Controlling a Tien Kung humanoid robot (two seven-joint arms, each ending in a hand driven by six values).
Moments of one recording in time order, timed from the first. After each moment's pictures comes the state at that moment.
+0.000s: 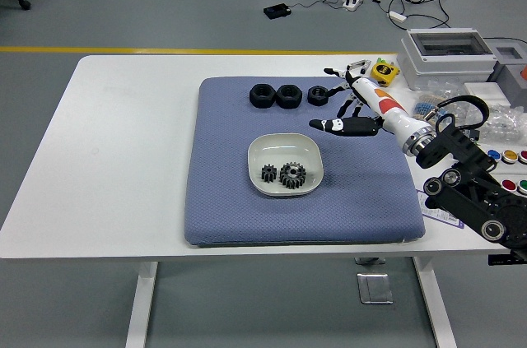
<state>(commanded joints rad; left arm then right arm) -0.15 0.07 -0.36 -0.22 0.08 0.31 0.12 0.80 -0.29 0.62 0.97 -1.17 -0.23 0.19</state>
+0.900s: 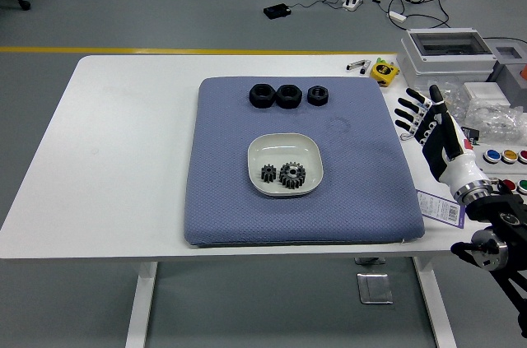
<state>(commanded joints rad) -0.13 0.07 -0.38 -0.22 0.12 0.30 0.12 0.42 -0.31 0.96 1.11 -0.66 -0.14 0.27</state>
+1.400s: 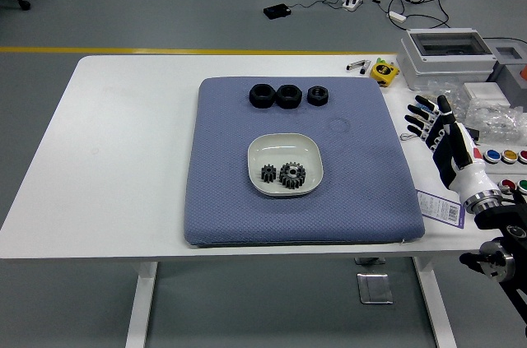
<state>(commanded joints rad) -0.14 0.07 -0.37 -0.22 0.11 0.30 0.12 0.38 -0.30 1.03 1.11 -0.73 -0.13 0.29</state>
